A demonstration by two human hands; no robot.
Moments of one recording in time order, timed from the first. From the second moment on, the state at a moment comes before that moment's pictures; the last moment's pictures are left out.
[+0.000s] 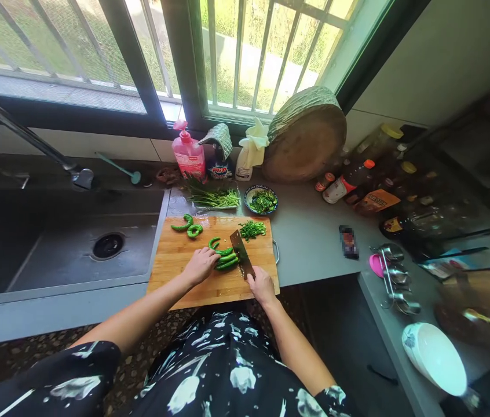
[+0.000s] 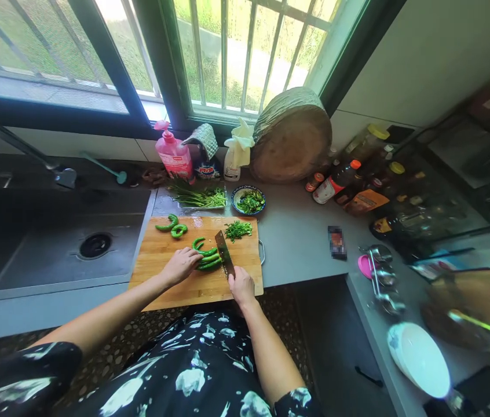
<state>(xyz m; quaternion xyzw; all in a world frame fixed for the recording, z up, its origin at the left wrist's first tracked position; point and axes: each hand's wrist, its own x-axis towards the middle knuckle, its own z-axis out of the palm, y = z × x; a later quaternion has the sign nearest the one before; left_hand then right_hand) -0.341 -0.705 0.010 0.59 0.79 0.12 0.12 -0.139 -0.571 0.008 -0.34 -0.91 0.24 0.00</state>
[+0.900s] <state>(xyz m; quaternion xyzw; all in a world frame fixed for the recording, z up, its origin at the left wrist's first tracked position) -0.394 -0.650 0.002 0.28 0.82 0.30 0.40 -0.141 -0.575 0.011 -0.35 -0.91 0.23 -0.01</state>
